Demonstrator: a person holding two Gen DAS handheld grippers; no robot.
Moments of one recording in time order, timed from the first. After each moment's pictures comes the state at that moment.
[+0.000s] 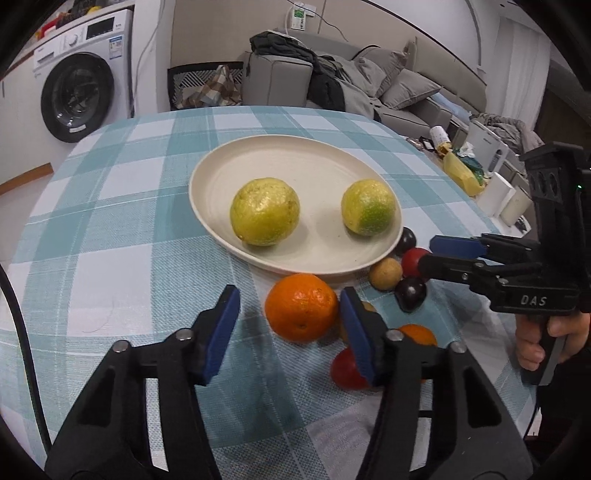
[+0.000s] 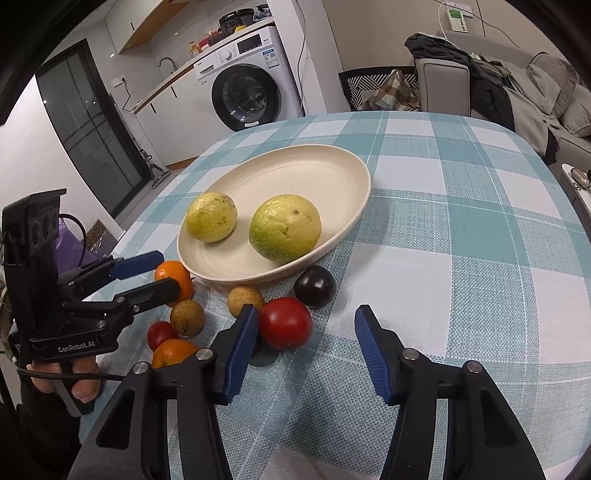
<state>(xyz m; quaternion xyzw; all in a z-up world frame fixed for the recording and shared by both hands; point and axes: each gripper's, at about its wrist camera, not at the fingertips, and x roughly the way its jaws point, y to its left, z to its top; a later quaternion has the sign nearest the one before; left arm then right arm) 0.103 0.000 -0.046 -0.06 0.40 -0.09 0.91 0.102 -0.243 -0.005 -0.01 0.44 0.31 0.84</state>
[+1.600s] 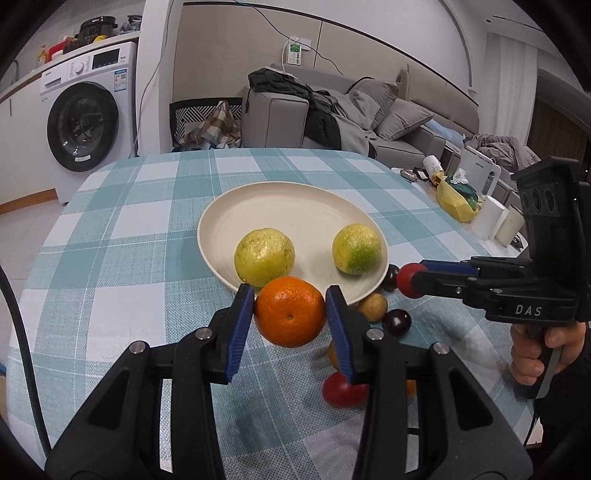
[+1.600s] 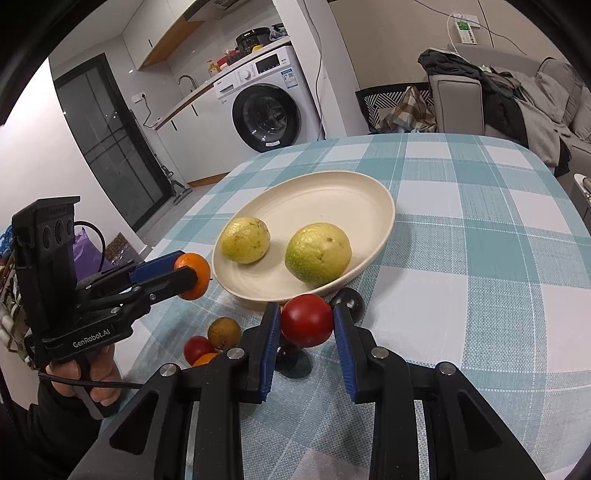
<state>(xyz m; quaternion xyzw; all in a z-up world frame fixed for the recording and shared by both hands) 0.088 0.005 -0.017 -0.06 0.33 -0.08 0.94 0.093 -0.242 0.014 0.02 0.40 0.35 0.85</state>
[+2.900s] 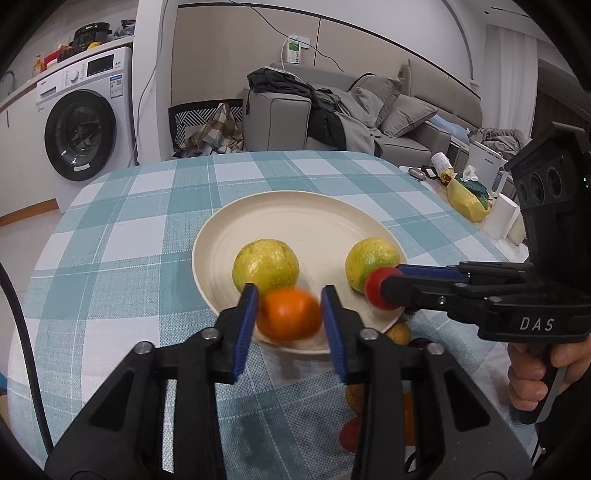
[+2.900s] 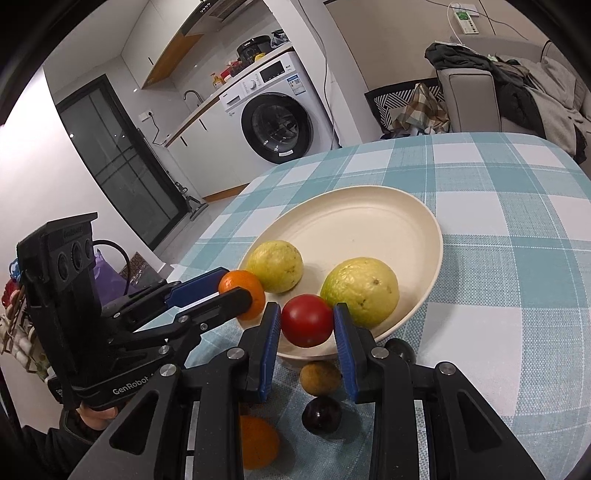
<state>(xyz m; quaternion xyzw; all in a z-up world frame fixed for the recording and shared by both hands) 0.130 0.001 -0.026 -0.04 0.33 -0.08 0.94 0.120 -0.207 0.012 0.07 0.40 0.37 0.83</state>
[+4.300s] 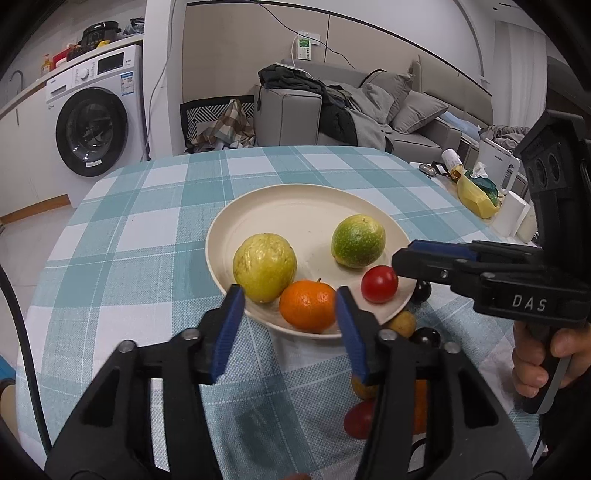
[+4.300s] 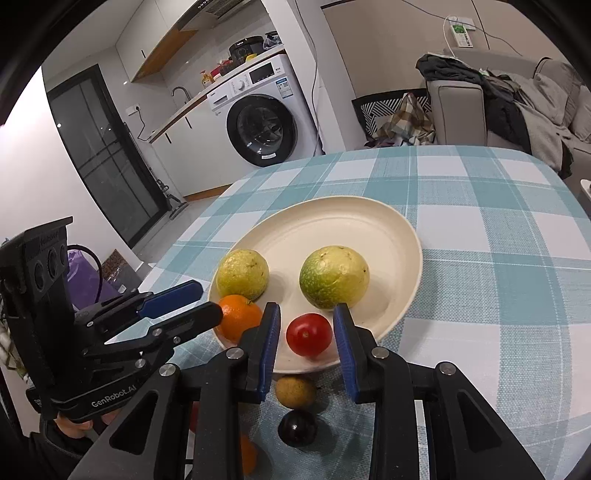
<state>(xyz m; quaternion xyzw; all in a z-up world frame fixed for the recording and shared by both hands) 0.116 0.000 -0.023 -0.03 0.34 -0.05 0.94 0.125 -0.209 0.016 0.03 0.39 0.33 0.86</state>
